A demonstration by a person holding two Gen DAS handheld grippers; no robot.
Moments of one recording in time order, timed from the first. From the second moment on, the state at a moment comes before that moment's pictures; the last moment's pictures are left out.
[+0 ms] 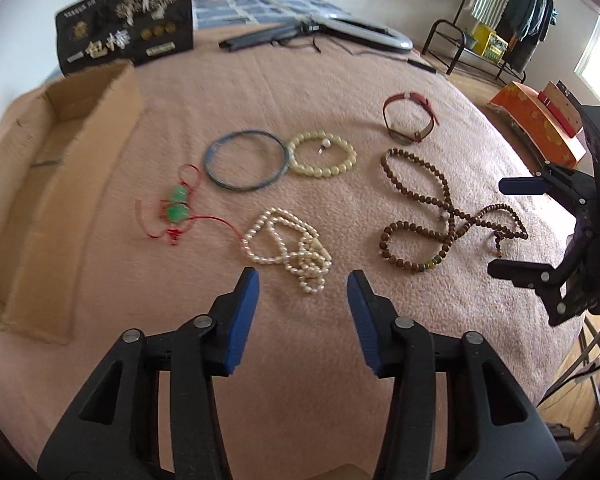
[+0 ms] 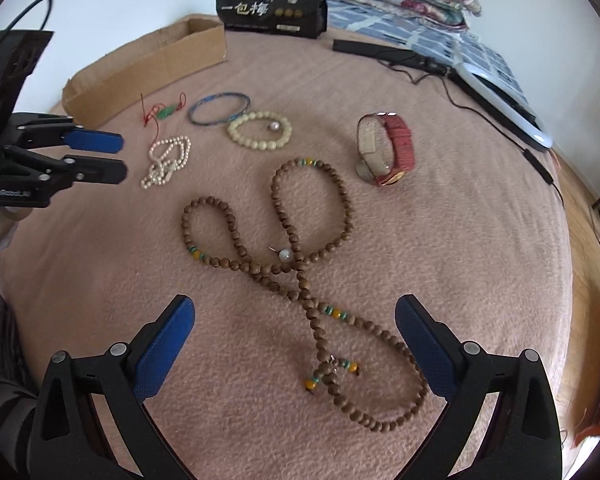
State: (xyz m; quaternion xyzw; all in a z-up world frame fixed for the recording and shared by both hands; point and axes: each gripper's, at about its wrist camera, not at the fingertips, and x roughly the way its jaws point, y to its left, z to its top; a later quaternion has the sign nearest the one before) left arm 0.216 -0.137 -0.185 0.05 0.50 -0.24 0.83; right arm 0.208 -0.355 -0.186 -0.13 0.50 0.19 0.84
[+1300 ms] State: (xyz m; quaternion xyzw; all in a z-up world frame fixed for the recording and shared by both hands) left arm 0.216 -0.125 -0.181 0.02 0.50 -0.24 0.83; right arm 0.197 -0.351 -0.185 -0.10 0.51 0.19 0.83
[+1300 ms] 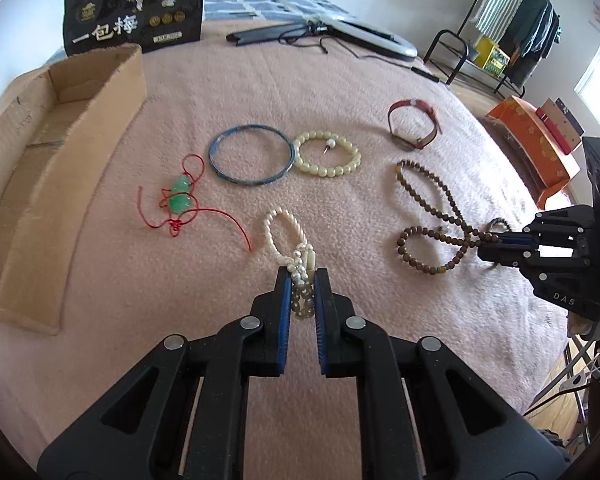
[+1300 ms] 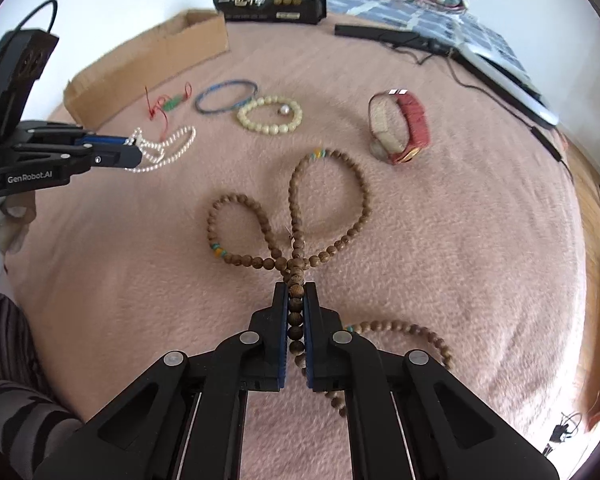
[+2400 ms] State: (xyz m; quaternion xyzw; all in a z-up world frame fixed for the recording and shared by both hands) left arm 0.179 -0.048 -0.030 -0.03 0.38 -0.21 0.90; right arm 0.175 -0.338 -0.030 -0.09 0.37 0.16 0.91
